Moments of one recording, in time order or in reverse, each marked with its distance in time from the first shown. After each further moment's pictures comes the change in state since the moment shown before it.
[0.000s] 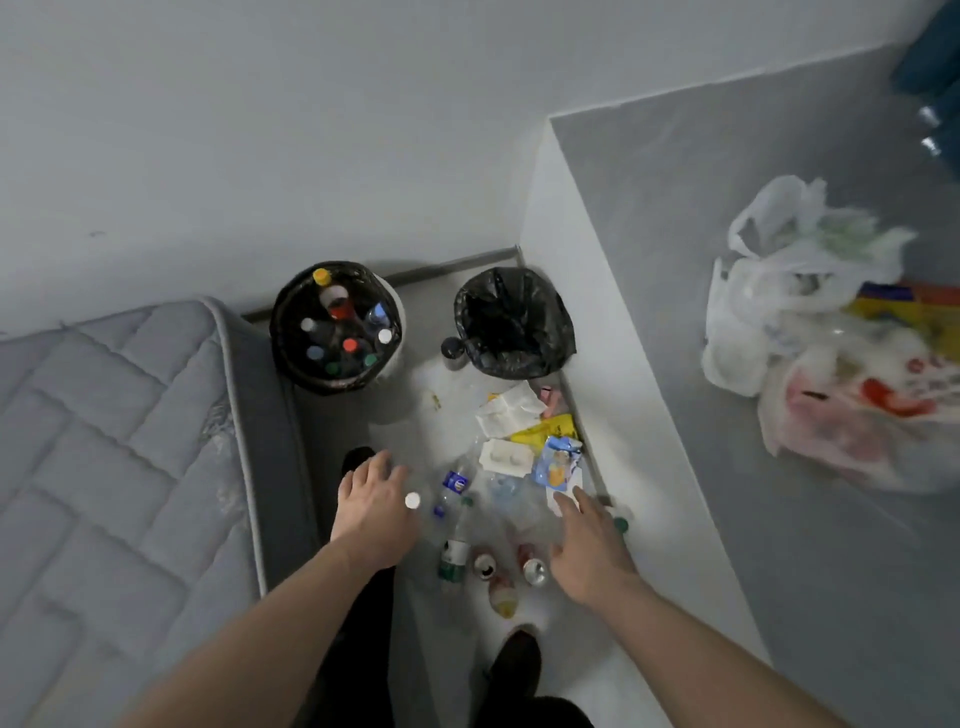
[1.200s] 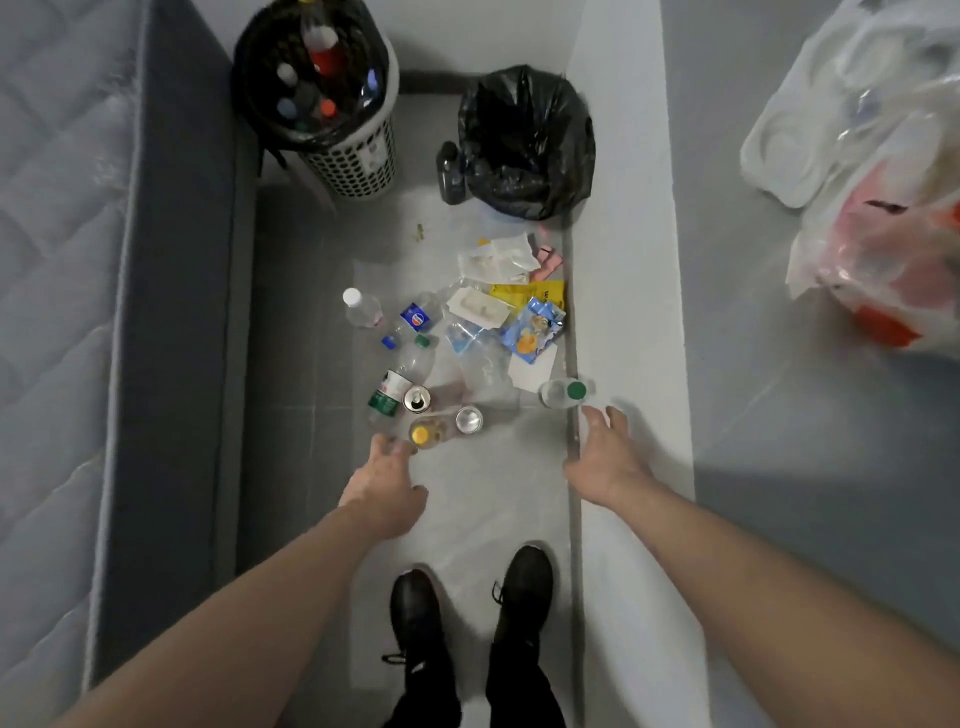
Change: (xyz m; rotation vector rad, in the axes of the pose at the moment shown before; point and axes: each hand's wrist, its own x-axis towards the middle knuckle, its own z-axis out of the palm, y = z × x) left_hand -0.098 0.127 0.310 -0.365 -0.196 -0.305; right_hand 0.022 0.217 0.099 -0.116 -0.044 -0.003
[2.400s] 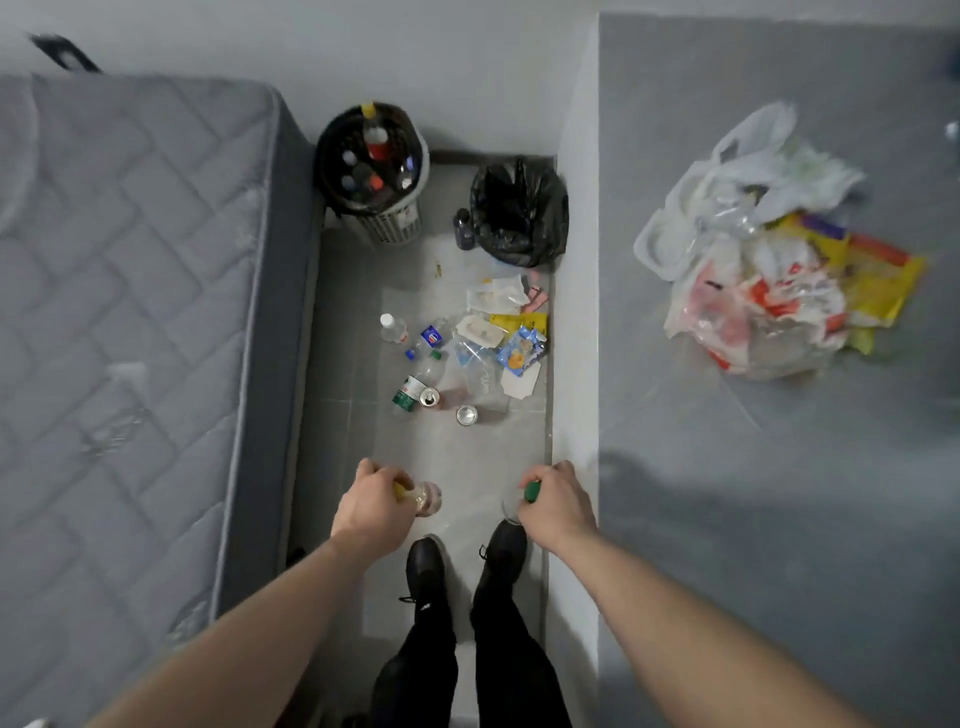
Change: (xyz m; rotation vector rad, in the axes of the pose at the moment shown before) left_hand -0.230 0.028 -0.057 -0.264 0.220 -0.090; right_hand -0.213 0.002 -0.056 0.138 0.026 -0.142
